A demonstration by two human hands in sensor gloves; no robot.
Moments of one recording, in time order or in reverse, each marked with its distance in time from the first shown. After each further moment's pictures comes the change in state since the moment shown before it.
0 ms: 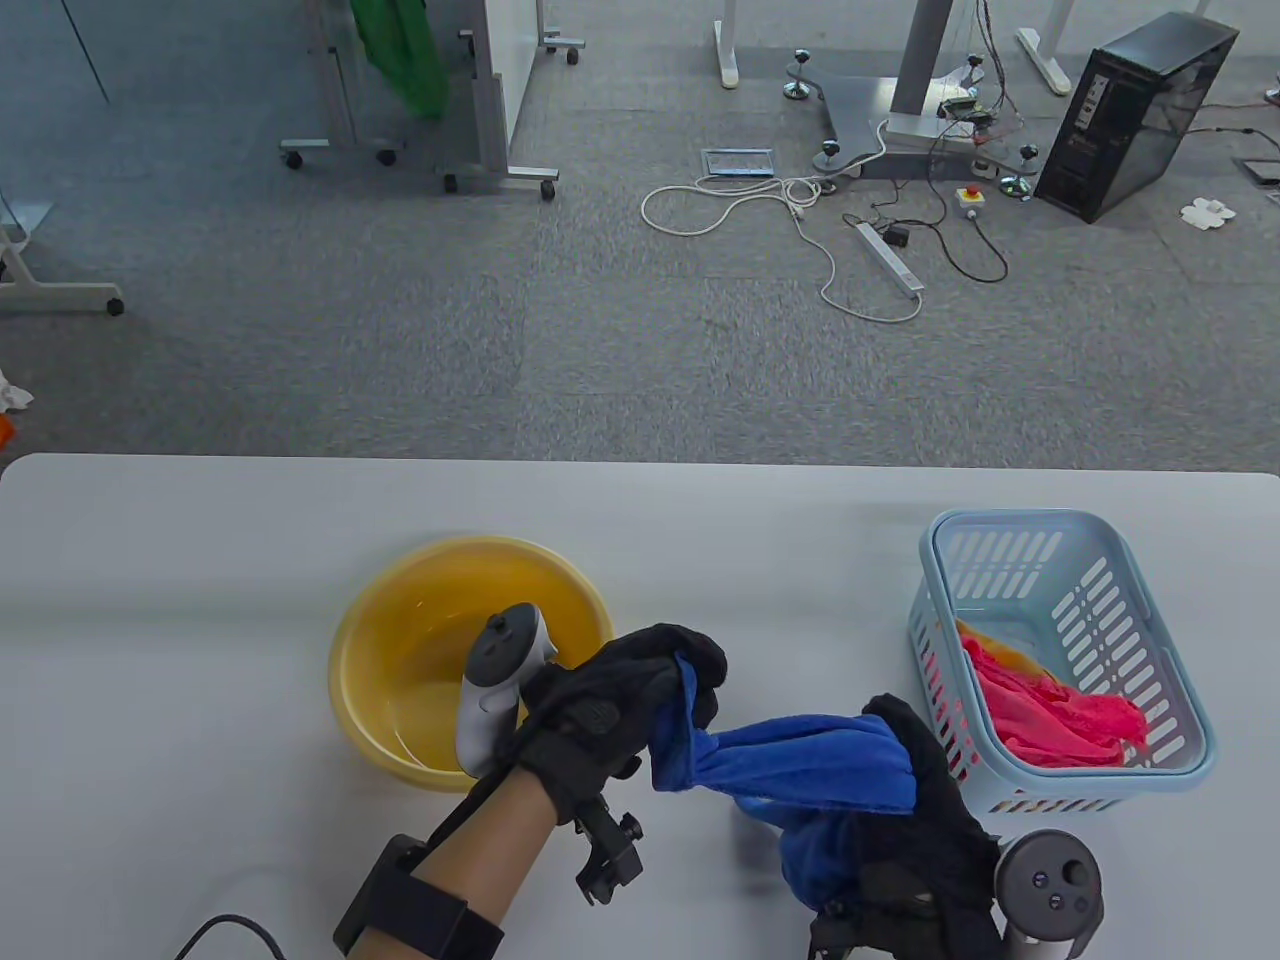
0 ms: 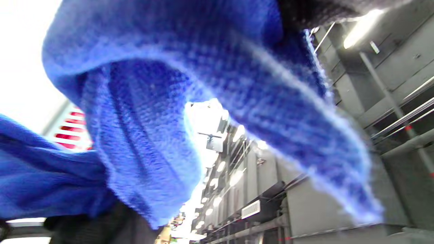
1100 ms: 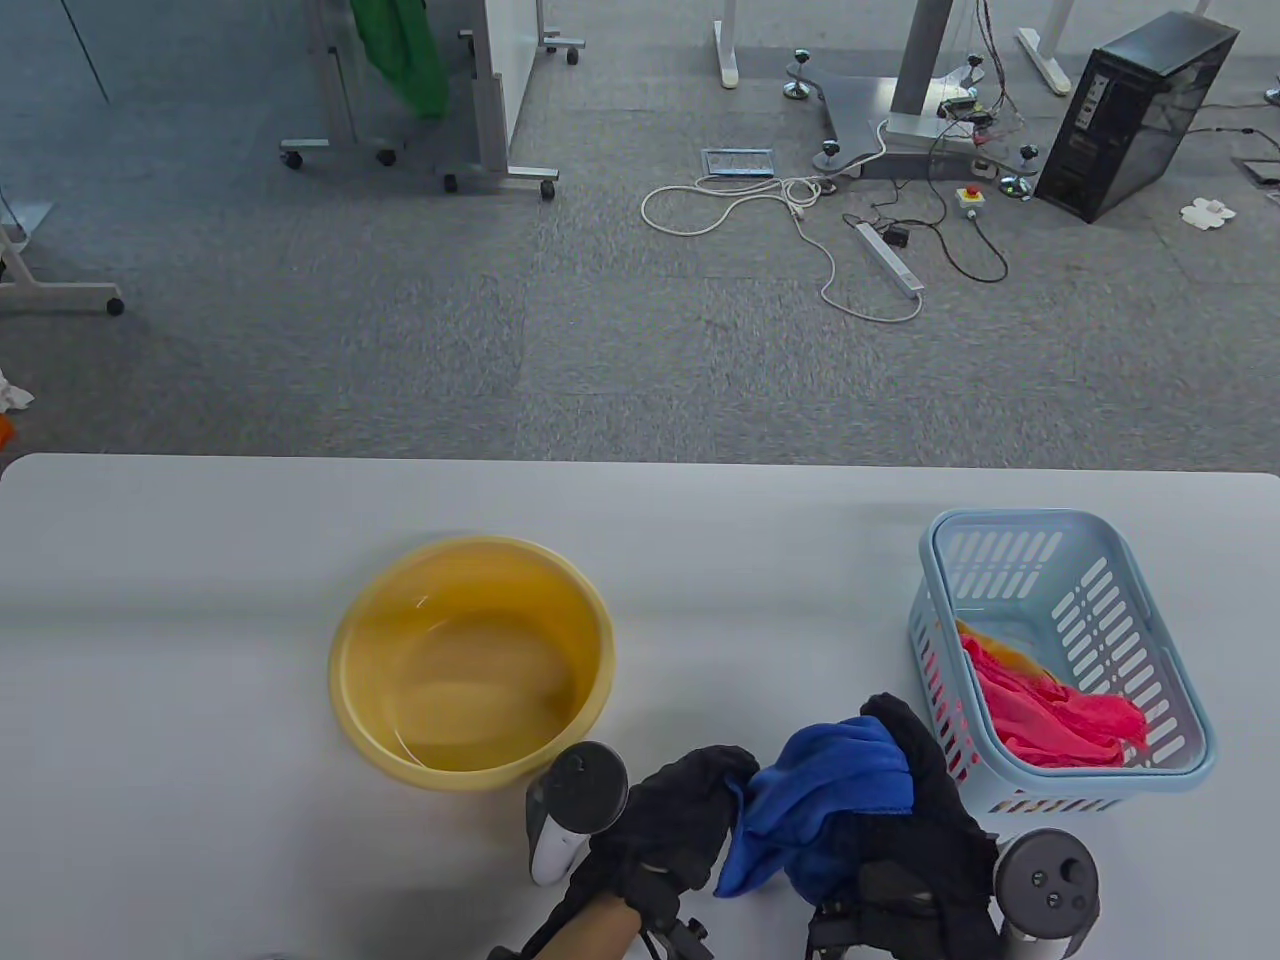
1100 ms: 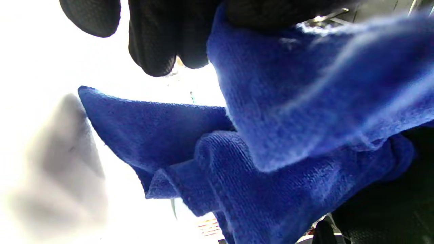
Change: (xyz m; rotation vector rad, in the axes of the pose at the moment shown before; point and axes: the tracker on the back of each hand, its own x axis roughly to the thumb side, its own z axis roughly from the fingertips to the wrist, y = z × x) left_hand -0.136 -0.032 0.001 0.203 -0.077 -0.463; right_hand -0.001 0.001 -0.001 0.003 -0.011 -0.020
